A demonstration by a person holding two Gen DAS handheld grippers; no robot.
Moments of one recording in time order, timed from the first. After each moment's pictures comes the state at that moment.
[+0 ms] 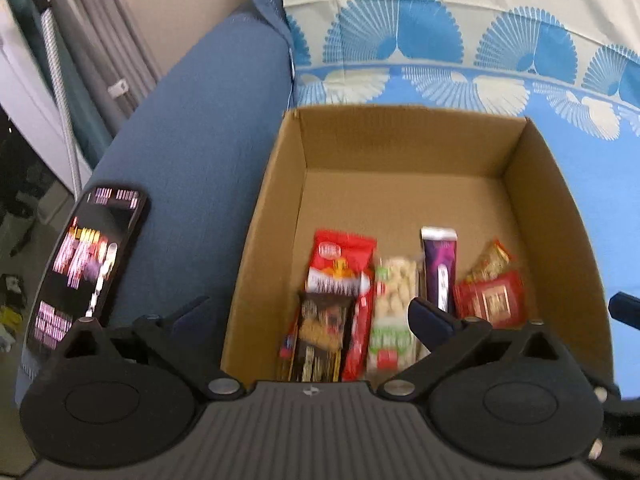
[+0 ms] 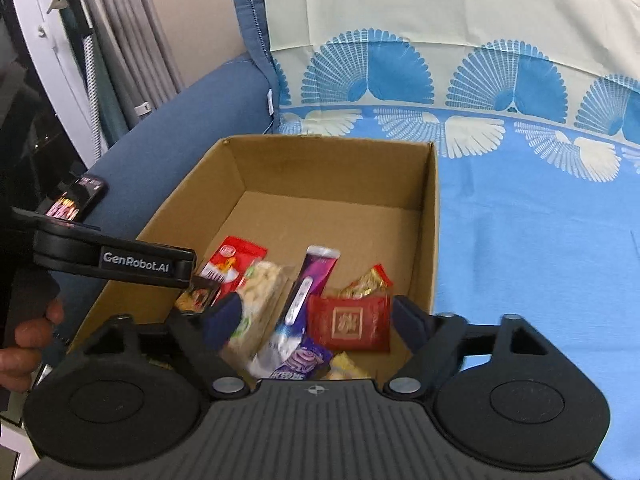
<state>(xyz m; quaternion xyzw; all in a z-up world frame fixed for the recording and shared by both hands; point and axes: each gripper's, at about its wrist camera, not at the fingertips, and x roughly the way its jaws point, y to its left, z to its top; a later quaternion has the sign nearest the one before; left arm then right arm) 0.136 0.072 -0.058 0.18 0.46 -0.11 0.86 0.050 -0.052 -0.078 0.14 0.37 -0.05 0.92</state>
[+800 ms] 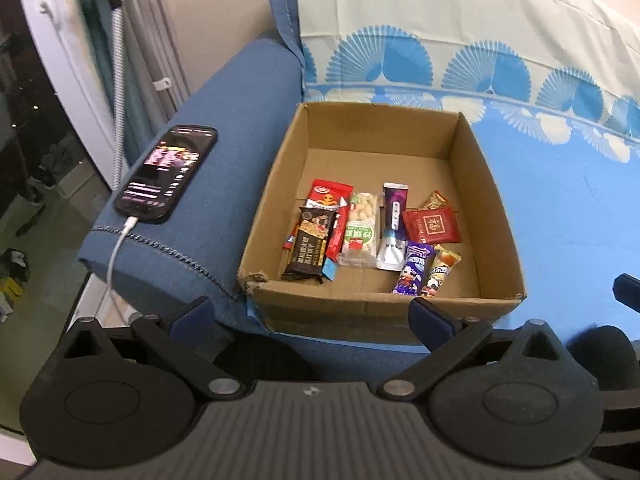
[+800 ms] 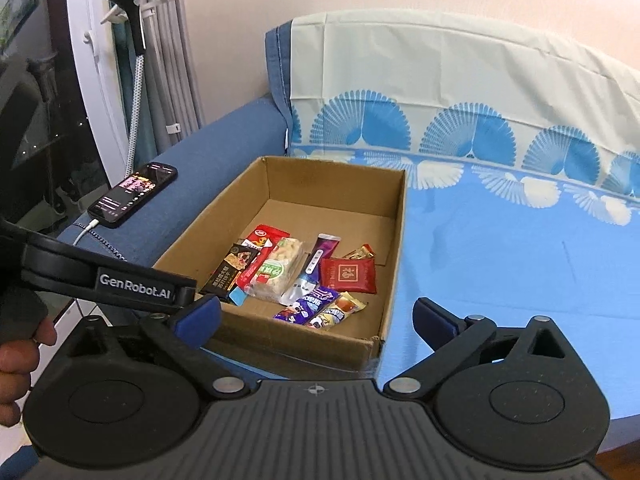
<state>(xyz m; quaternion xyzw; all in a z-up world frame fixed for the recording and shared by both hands) -0.043 0.132 0.000 0.14 0.41 -0.11 0.89 -0.121 0.018 -0.026 0.08 0.29 -0.08 0.95</state>
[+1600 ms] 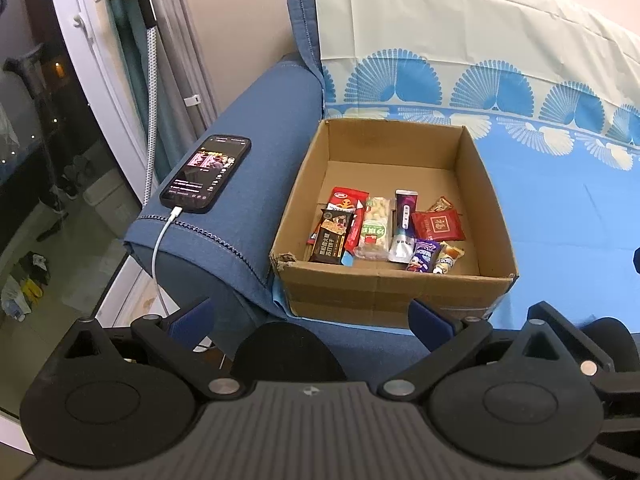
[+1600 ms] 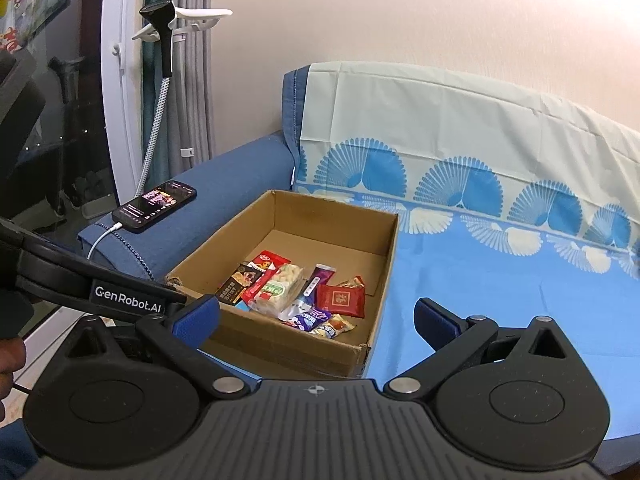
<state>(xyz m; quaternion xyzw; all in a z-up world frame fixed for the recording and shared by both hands) -0.096 0.153 0.019 0.14 0.38 -0.09 0.91 -0.172 0.044 -0.008 0.02 0.24 -0.09 0.97</state>
